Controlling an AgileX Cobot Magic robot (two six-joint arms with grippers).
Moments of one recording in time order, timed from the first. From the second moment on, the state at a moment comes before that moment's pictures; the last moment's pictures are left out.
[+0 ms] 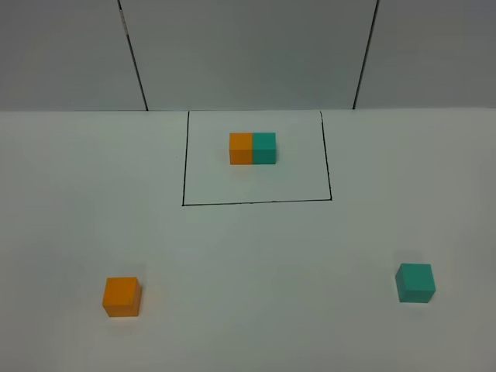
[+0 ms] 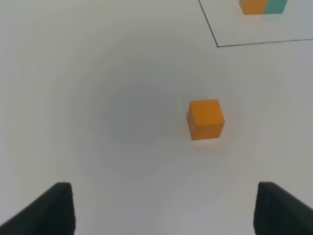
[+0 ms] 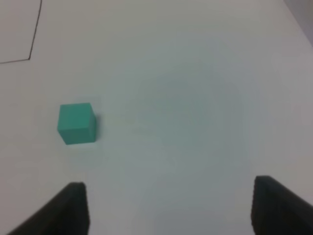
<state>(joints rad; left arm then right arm) -0.01 -0.01 -0.51 -0.09 1.05 0.07 0.01 0.01 -0.50 -0.09 1.08 0.16</state>
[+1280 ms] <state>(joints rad) -0.01 0.52 -0.60 -0.07 0.93 0.05 0.01 0.01 -0.50 -0.09 1.08 0.16</state>
